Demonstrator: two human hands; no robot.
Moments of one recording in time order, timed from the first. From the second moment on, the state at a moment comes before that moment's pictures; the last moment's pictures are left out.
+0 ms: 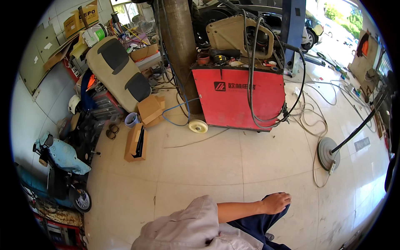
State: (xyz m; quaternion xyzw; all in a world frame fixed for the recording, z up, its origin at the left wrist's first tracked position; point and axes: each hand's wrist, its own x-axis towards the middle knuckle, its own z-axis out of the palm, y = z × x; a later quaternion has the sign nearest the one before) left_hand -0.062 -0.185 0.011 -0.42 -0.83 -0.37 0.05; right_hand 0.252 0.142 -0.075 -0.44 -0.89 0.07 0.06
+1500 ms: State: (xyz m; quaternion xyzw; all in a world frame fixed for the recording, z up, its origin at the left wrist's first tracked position) left_hand -0.090 -0.126 -0.079 -0.39 -0.88 -0.29 -0.02; right_hand 0.217 0.137 -0.063 -0.47 -0.87 0.11 0.01
